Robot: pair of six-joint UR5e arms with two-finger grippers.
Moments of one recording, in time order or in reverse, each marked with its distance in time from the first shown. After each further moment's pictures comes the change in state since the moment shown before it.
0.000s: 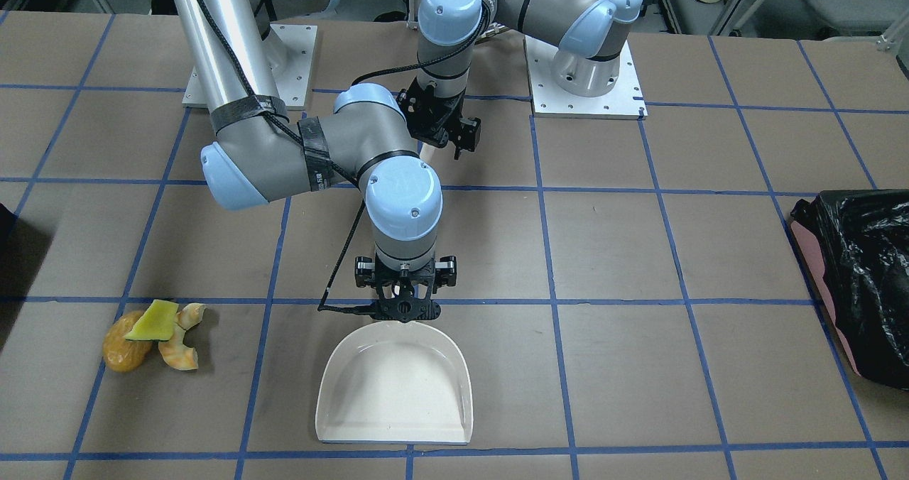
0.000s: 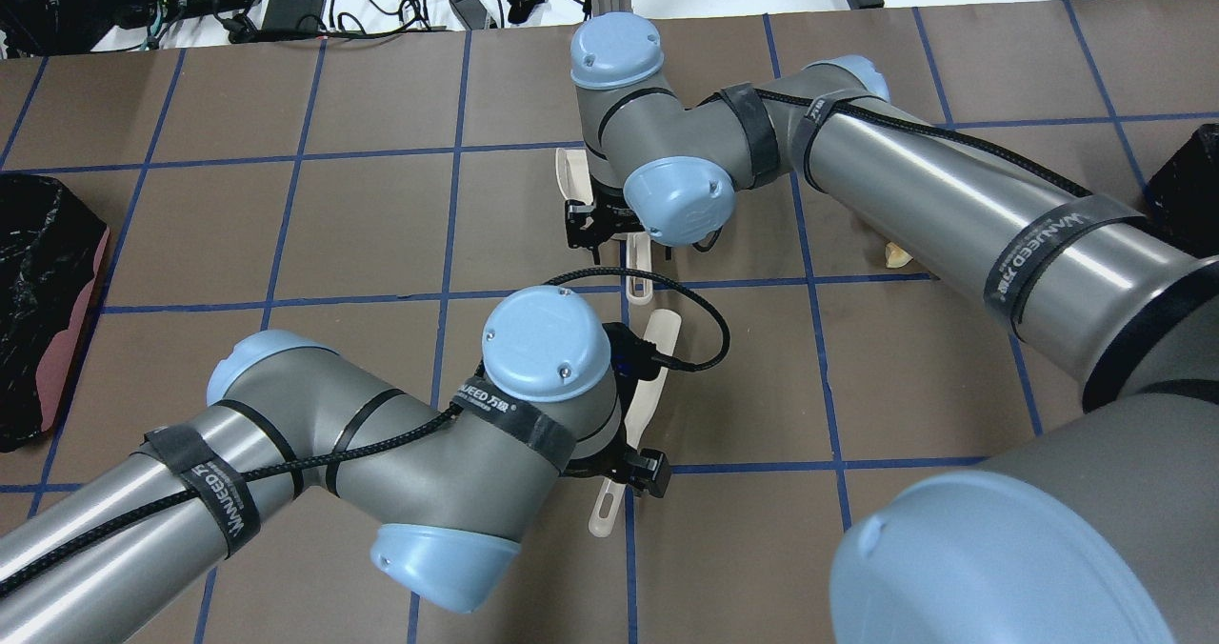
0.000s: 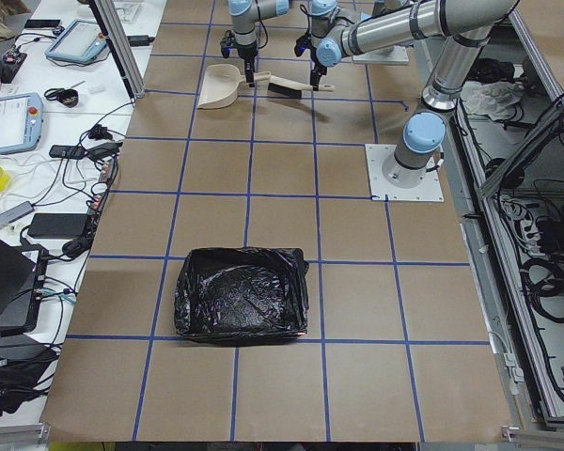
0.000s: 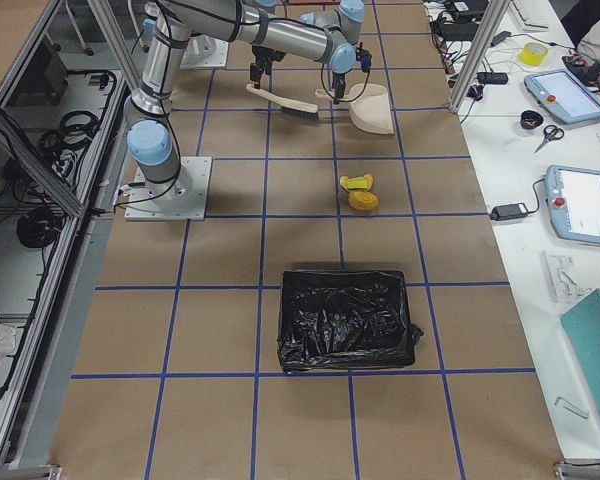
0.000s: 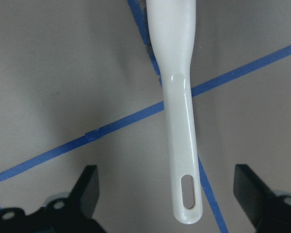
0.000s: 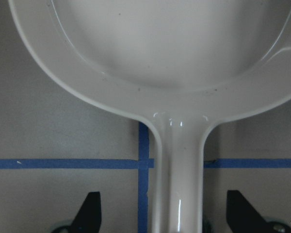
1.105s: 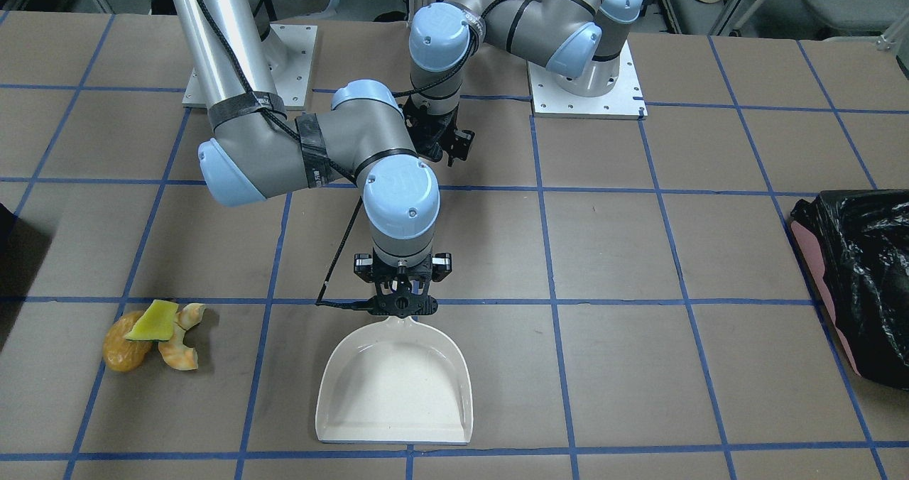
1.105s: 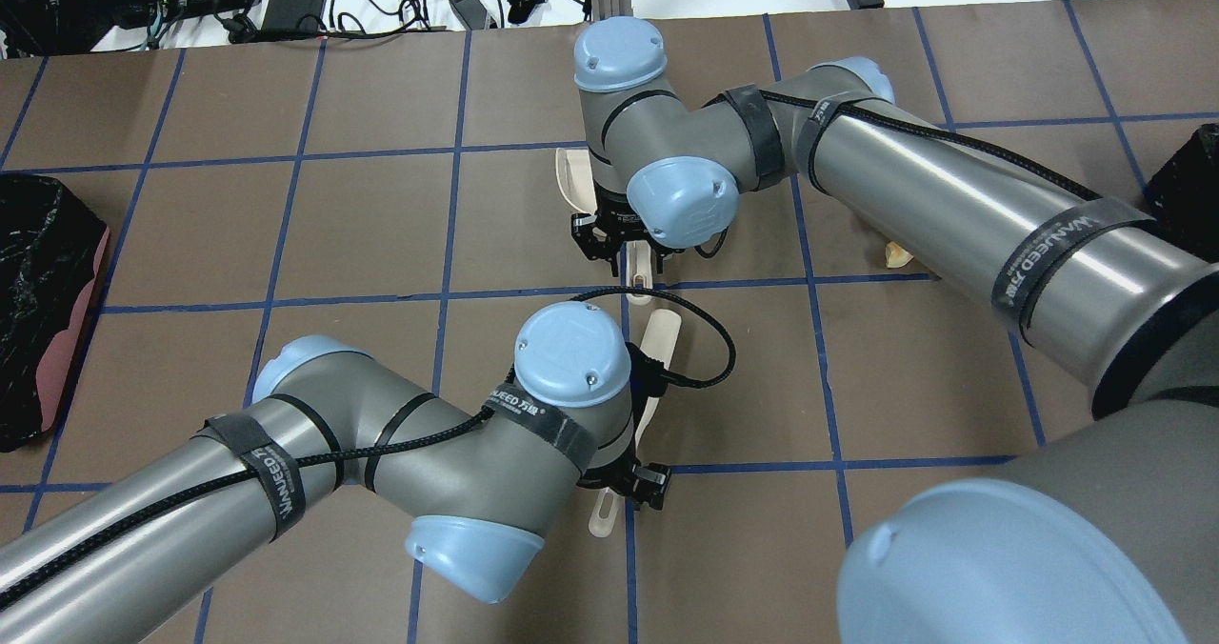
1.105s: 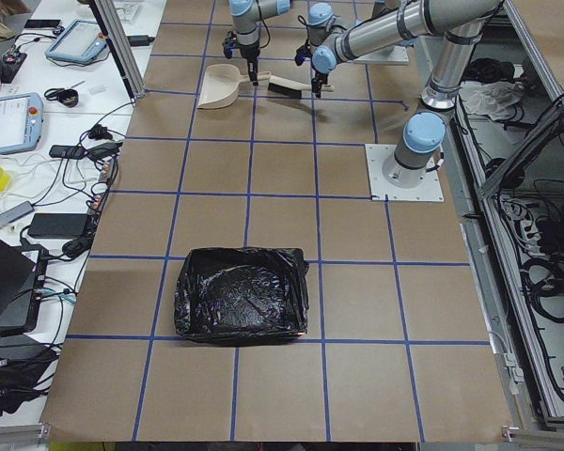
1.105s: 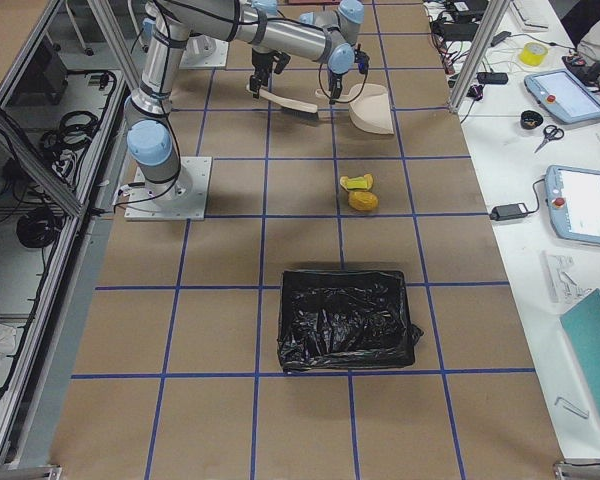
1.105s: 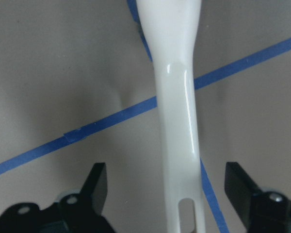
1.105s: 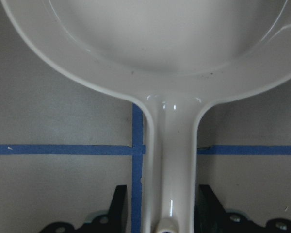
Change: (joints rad) left arm -0.011 -0.066 -0.009 0.023 -0.003 -0.022; right arm -0.002 -0.011 0.011 0.031 0.001 -0.008
